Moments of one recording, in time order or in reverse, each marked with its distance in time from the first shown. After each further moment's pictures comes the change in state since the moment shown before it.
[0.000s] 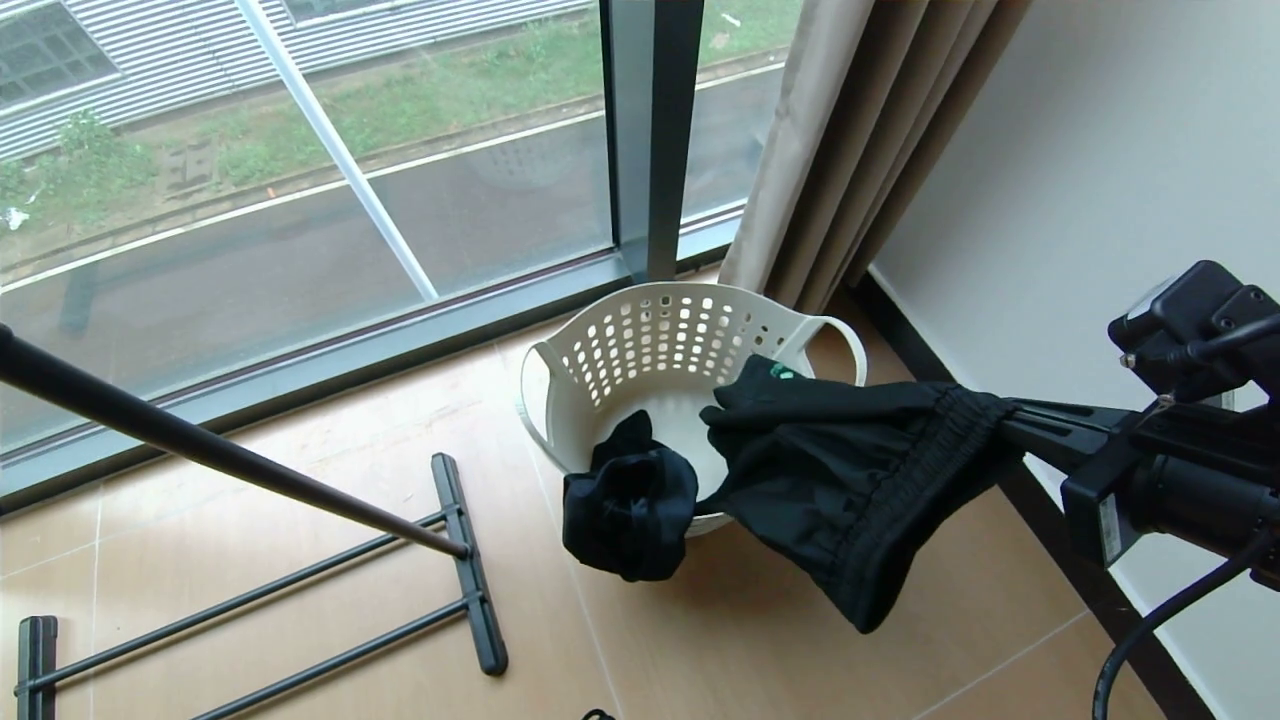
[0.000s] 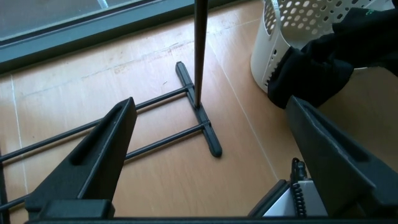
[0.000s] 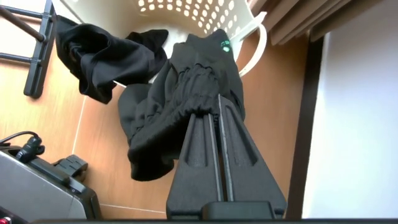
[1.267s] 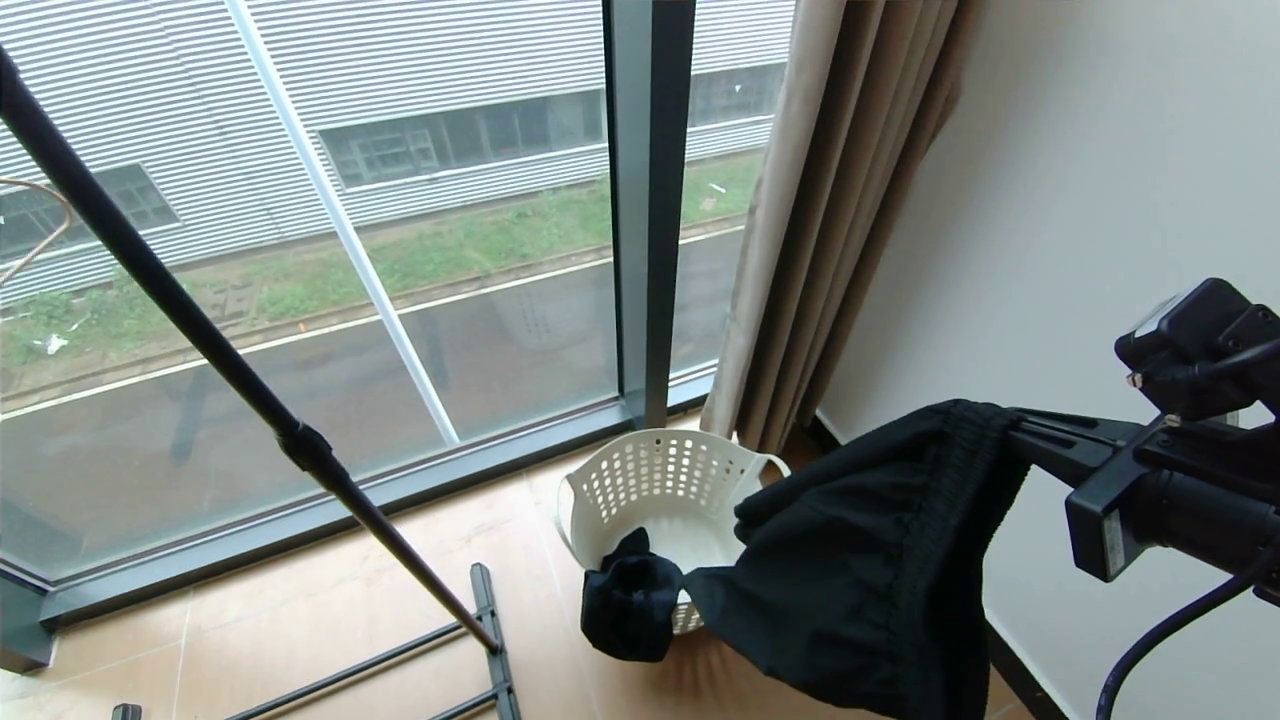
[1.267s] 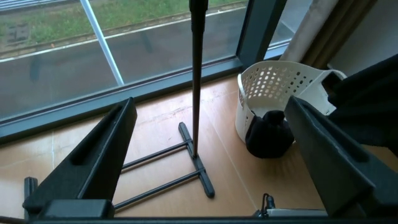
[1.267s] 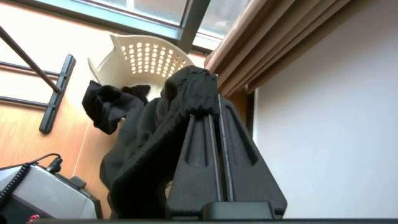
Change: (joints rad) left arm 0.000 0.000 0.000 0.000 0.000 -0.001; right arm -0.002 -0.007 0.039 -0.035 -0.001 -0.005
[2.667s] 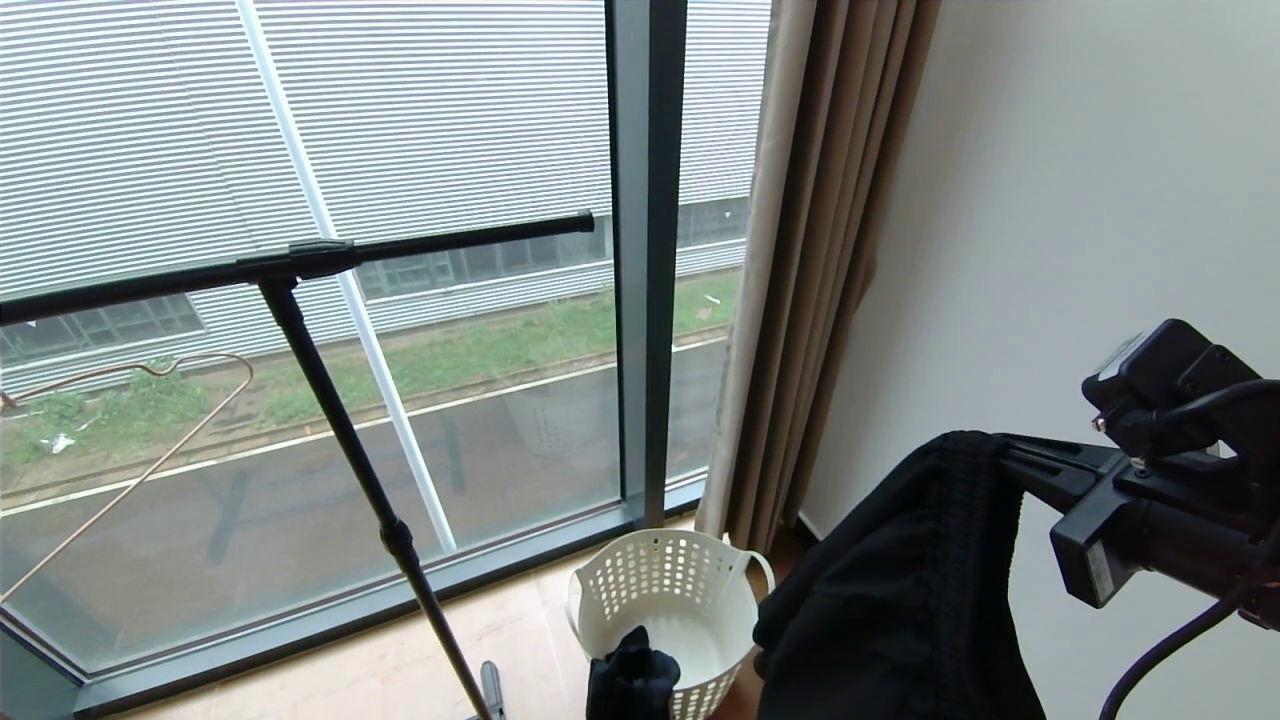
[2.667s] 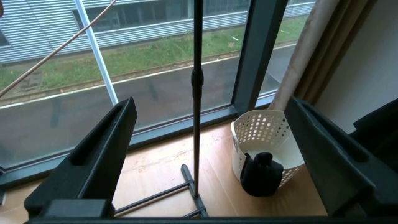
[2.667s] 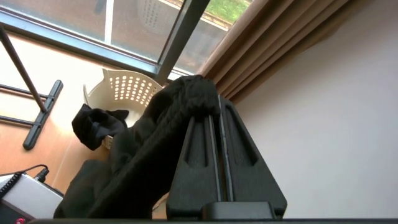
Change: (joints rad) left arm 0.000 0.000 0.003 -0.003 0.006 0.010; right arm 0.000 0.015 0.038 -0.007 0.002 -0.045
